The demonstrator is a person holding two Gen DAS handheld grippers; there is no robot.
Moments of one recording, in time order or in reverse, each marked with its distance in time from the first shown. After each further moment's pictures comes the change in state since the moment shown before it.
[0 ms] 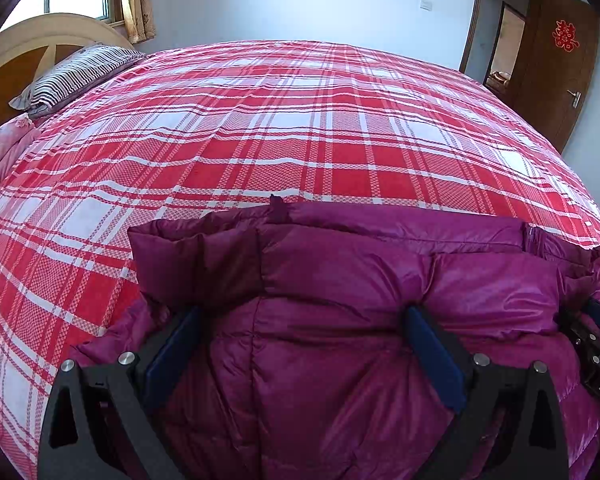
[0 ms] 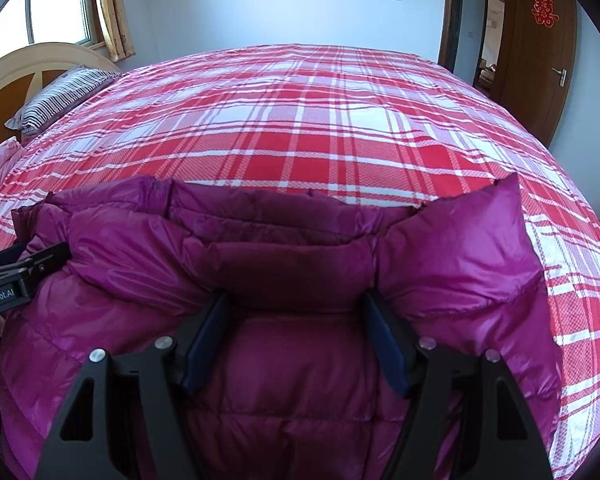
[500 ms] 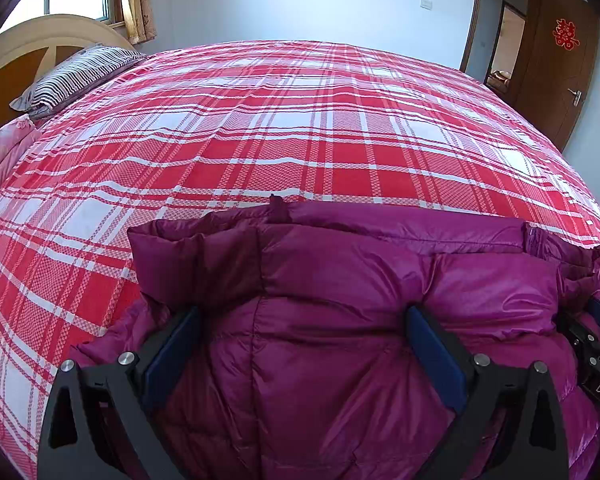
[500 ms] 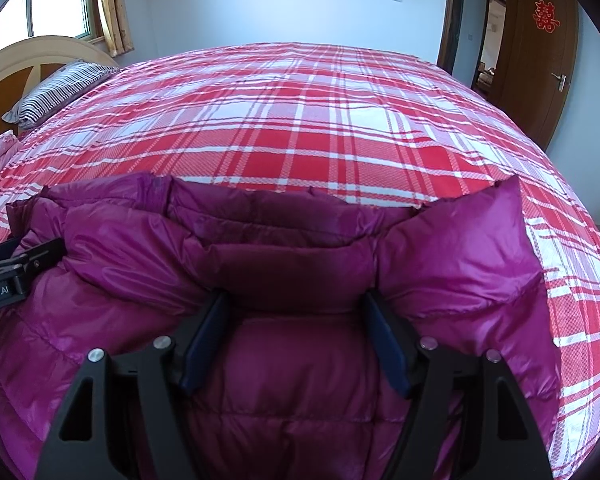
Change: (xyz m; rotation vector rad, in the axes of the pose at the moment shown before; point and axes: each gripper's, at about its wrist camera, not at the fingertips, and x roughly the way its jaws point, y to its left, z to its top) left arm 0.000 -0.001 0.000 0.001 -0.001 0.003; right arm 0.002 0.003 0.000 -0.015 0.006 -0.022
